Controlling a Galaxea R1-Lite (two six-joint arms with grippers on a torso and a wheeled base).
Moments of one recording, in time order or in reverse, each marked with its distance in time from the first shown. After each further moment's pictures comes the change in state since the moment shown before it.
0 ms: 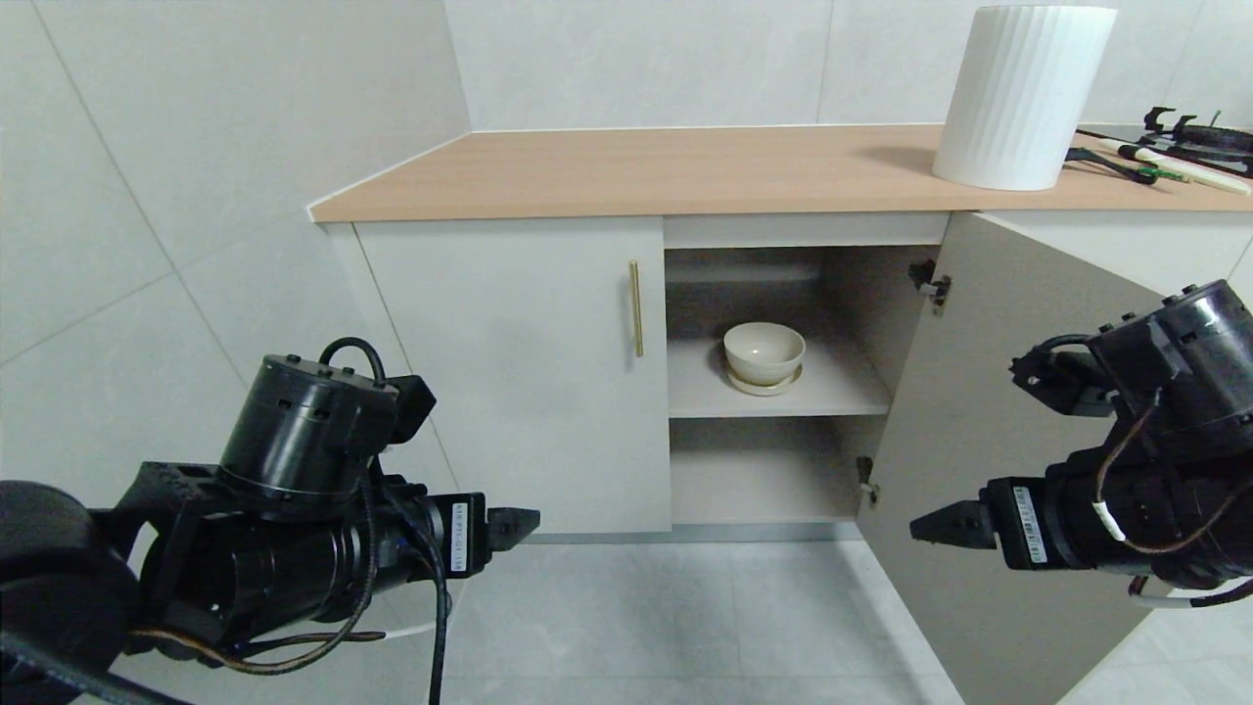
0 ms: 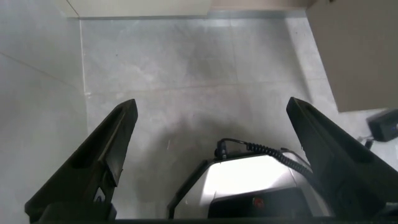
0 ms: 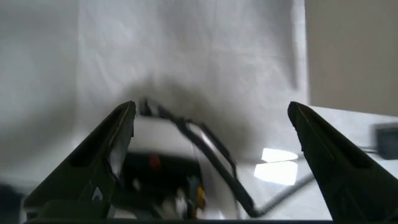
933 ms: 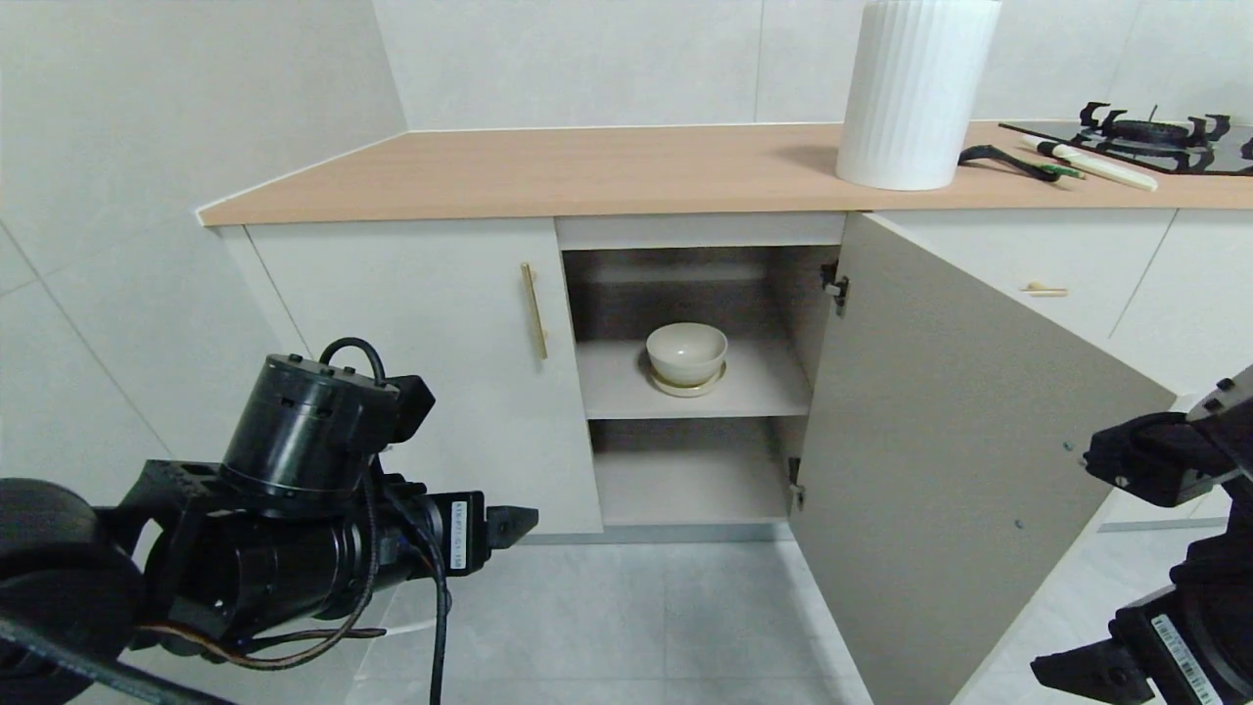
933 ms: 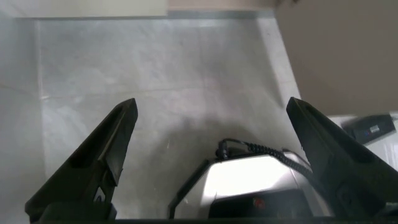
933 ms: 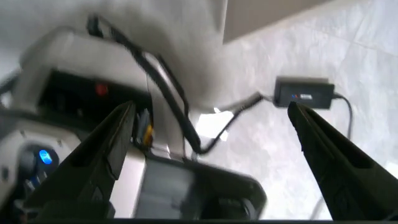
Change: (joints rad) left arm 0.000 0.001 0.000 0.001 -0.001 0.000; right arm 0.074 -0.137 -0.010 0.381 -0.061 -0.146
